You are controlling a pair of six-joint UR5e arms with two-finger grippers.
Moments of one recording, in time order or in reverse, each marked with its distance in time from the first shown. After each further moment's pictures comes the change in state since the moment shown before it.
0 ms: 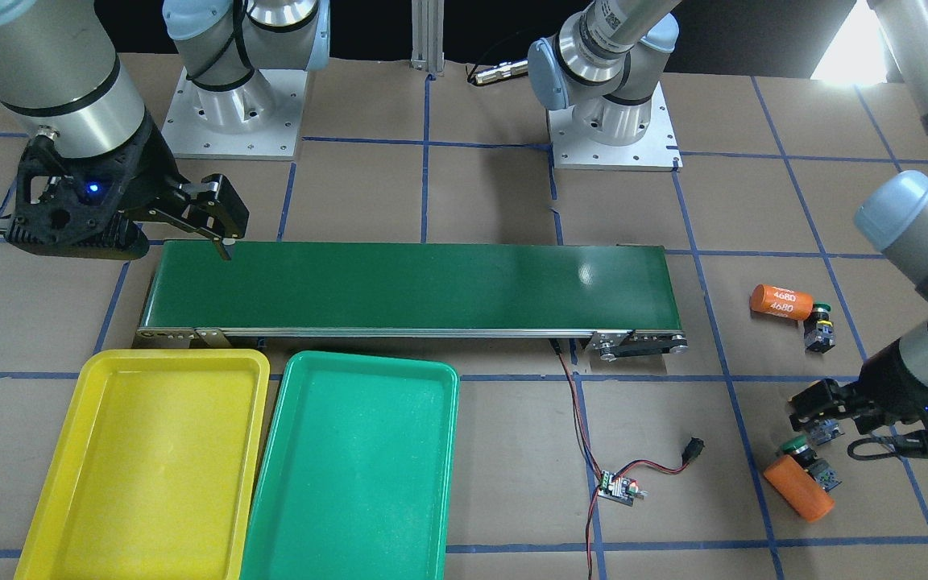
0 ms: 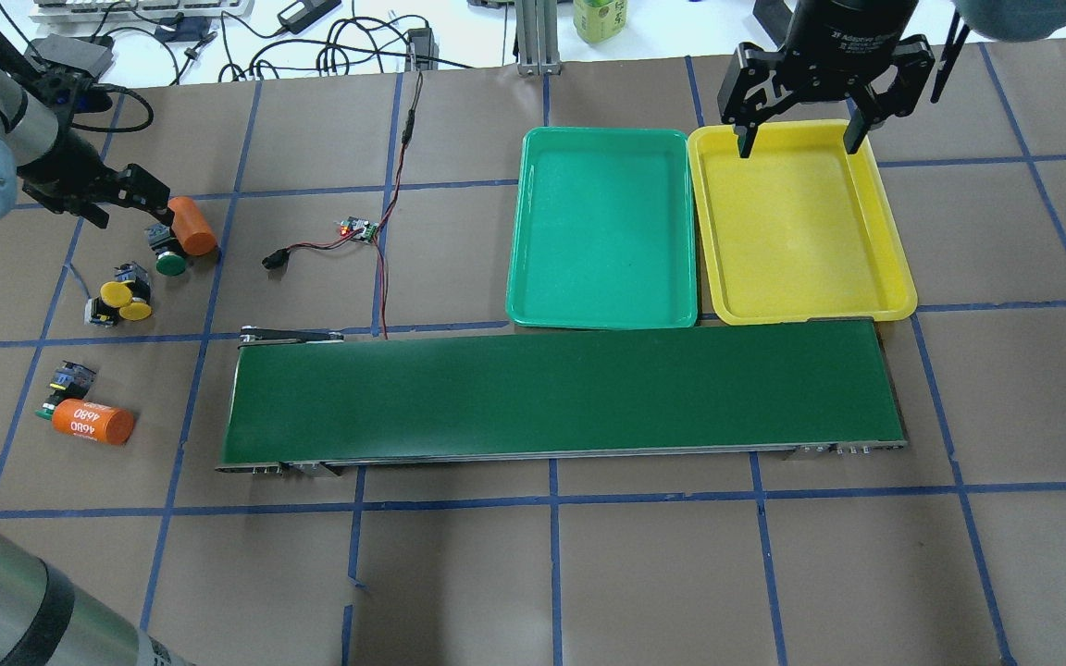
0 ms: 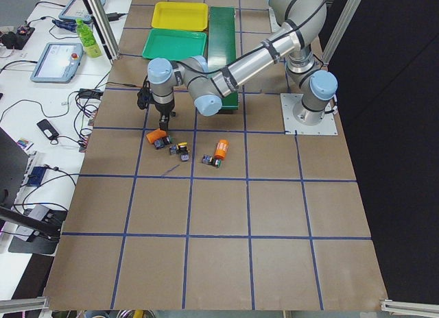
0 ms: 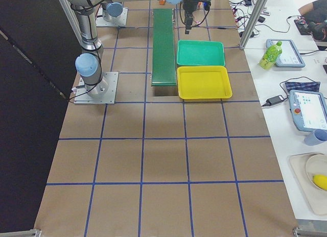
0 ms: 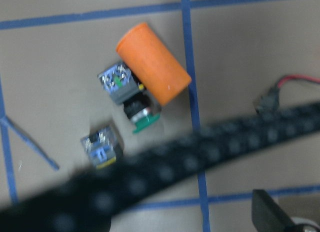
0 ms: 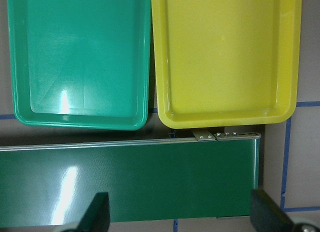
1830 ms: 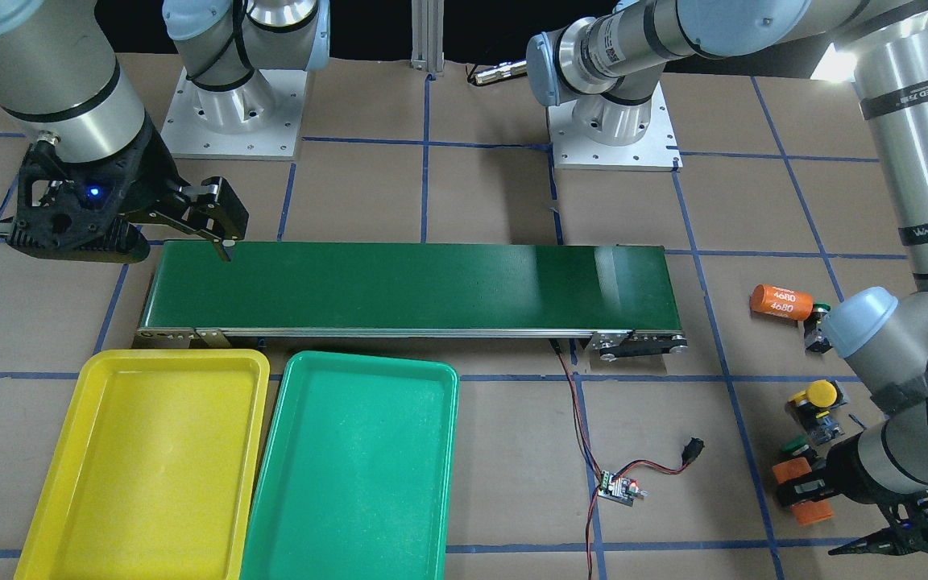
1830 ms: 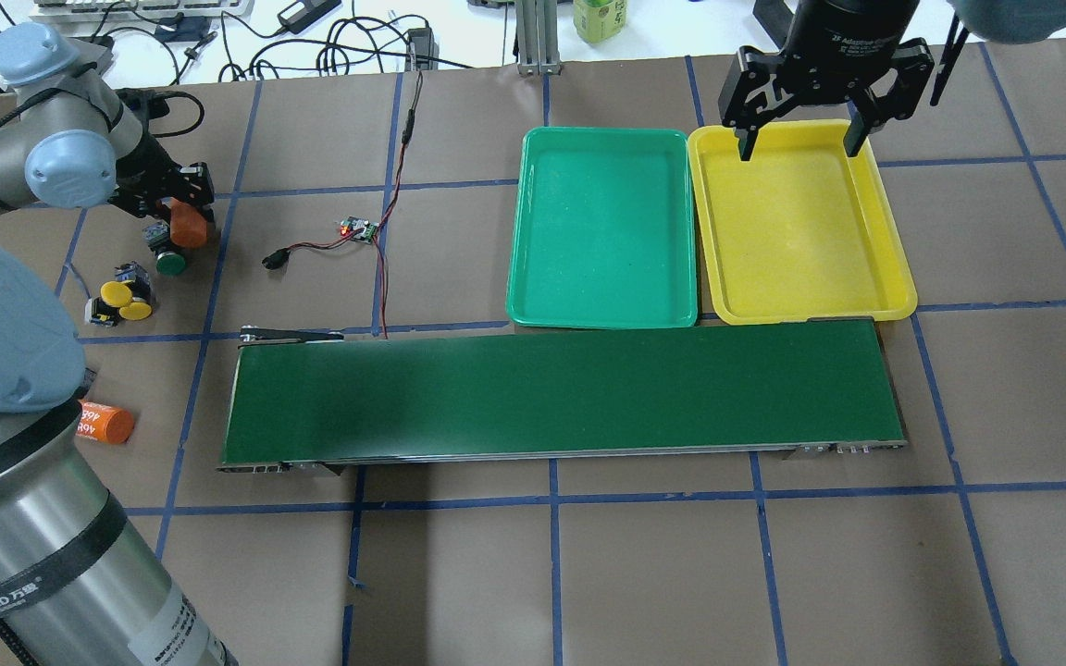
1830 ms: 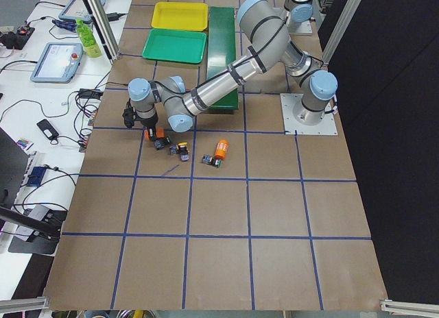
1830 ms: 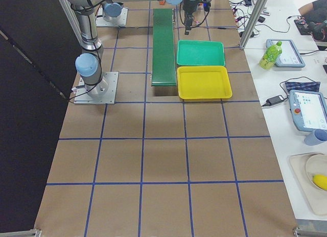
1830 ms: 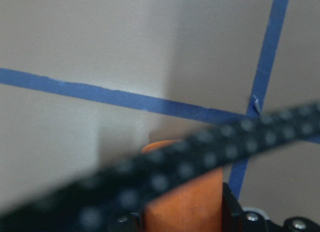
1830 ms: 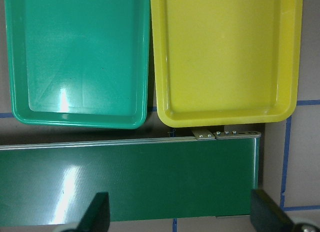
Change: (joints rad) left arm -0.074 -0.205 0.150 0.024 0.092 -0.283; right arm -0.002 0.002 0.003 0.002 -0.001 -0.003
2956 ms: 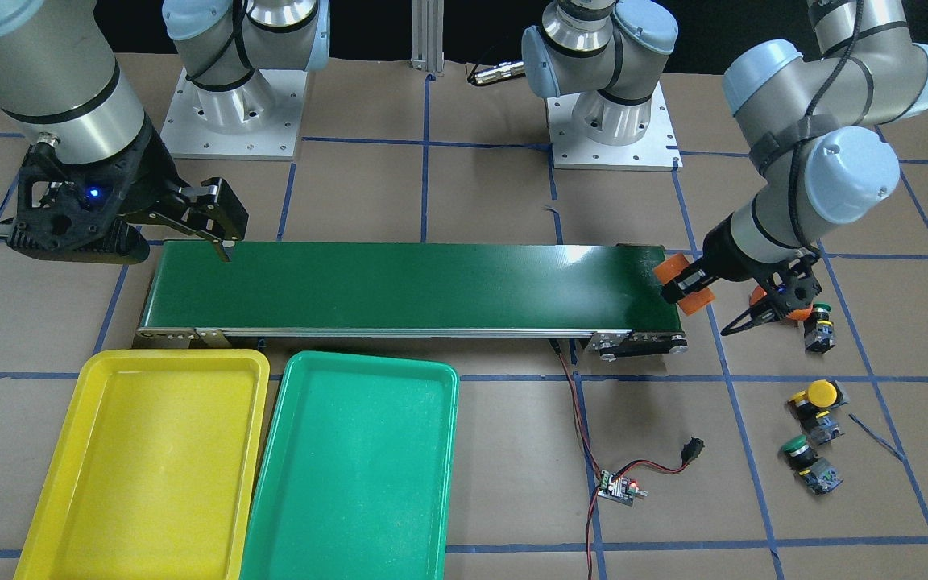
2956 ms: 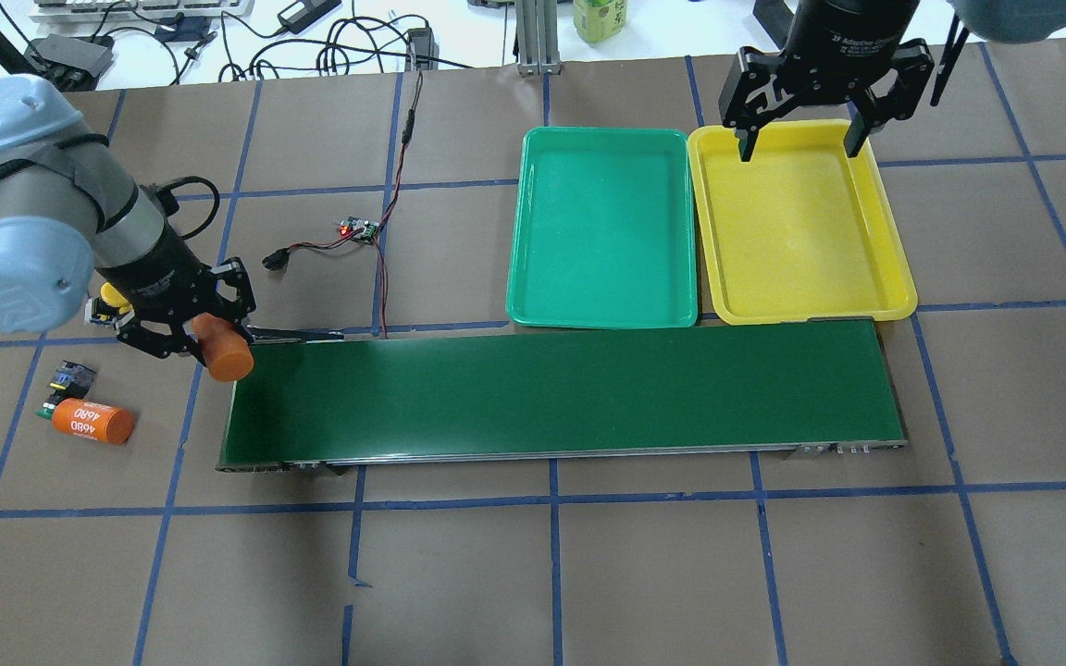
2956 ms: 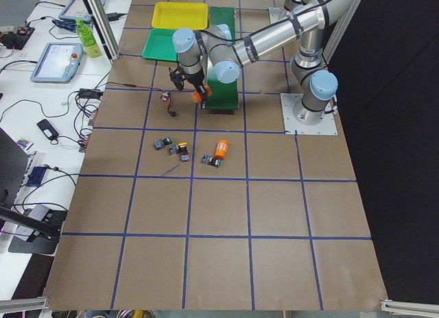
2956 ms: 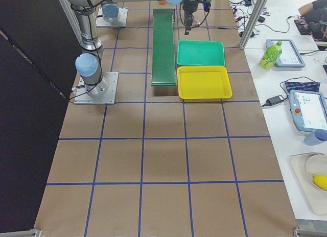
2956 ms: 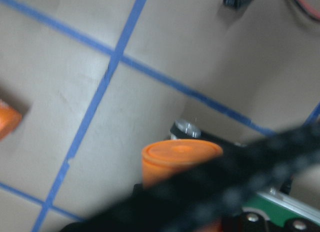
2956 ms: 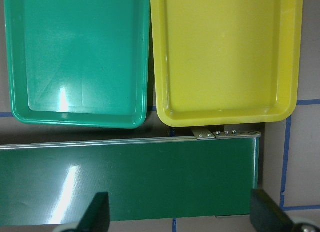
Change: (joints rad) left arm -0.108 0.621 -0.596 -0.245 -0.008 -0.498; right arm -0.001 0.001 0.000 0.001 0.000 -0.002
